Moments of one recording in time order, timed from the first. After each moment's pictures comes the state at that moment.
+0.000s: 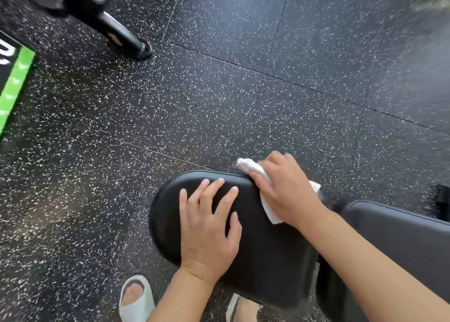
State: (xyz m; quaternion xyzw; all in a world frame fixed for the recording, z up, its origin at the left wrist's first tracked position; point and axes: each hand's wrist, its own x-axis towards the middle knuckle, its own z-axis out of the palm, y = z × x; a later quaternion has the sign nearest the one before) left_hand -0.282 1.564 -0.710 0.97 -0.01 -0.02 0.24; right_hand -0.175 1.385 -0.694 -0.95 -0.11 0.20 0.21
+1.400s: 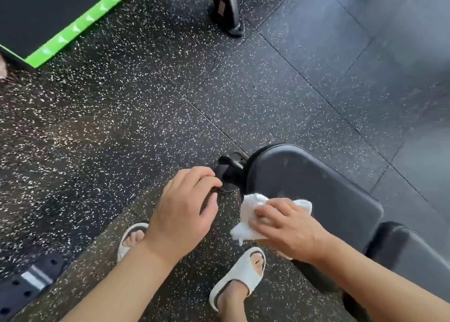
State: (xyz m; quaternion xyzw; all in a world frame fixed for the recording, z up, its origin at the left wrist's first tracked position) left_hand -0.397 1.763 -0.676 0.92 0.09 0.00 0.38; right_hand -0.287 1.491 -0.701 -0.76 -0.64 0.08 0.08
